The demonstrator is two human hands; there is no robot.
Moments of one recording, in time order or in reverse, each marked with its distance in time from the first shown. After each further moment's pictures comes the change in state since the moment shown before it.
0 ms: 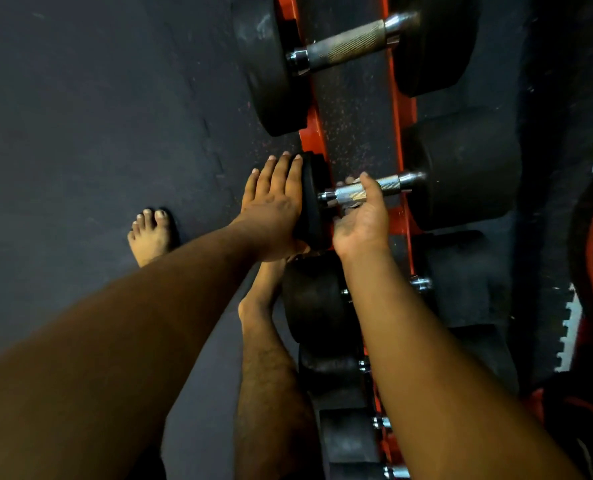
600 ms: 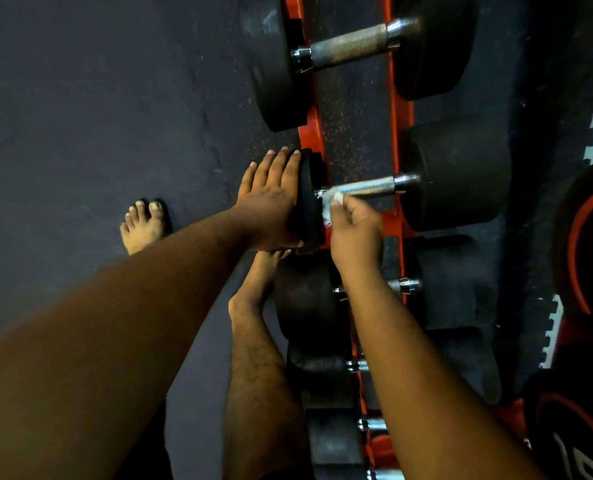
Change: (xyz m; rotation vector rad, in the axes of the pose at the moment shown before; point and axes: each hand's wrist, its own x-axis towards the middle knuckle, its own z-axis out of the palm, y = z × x) left_hand -0.001 0.000 -0.005 -0.058 0.000 -0.004; right_hand -0.027 0.012 -0.033 -1.094 -0.097 -0.619
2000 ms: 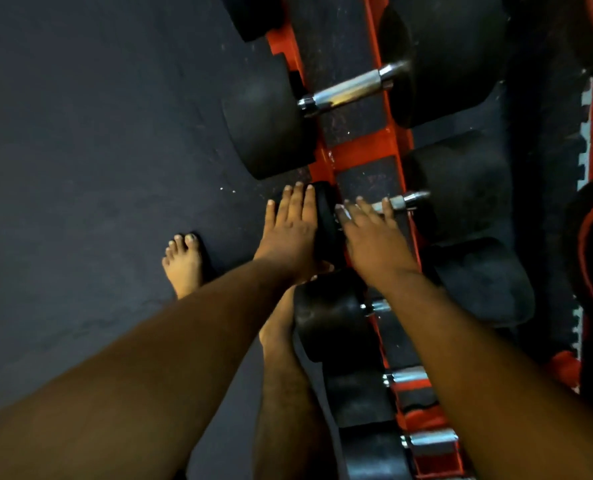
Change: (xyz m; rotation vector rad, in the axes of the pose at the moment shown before) left_hand -0.089 0.047 0.176 0.028 -0.014 0.011; right_hand -0.080 0.162 -0.070 -1.289 -0.293 -0.580
